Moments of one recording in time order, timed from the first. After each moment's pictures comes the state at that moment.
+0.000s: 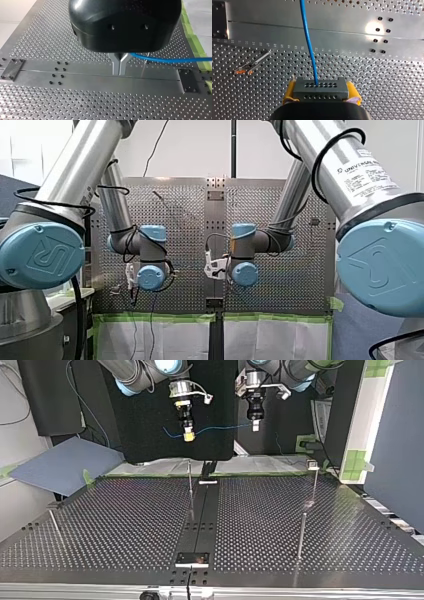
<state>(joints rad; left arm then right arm) -0.55 -1.99 -2.39 -1.89 -2.15 -1.63 2.37 -1.00 2.02 -1.04 1.83 1.47</state>
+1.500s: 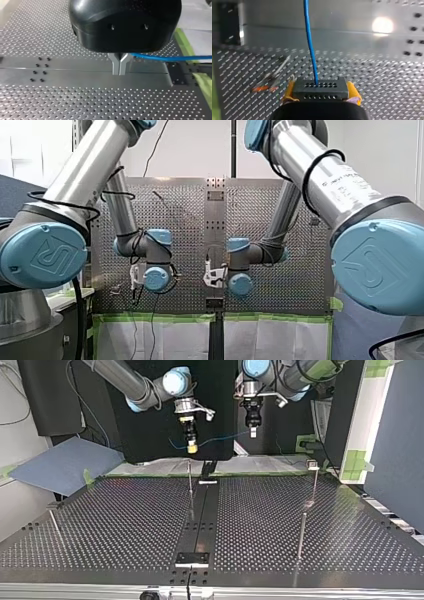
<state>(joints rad) -0.52 -2.05 -2.31 -1.96 -2.14 -1.58 2.34 -0.84 1.85 -1.02 1.80 1.53</state>
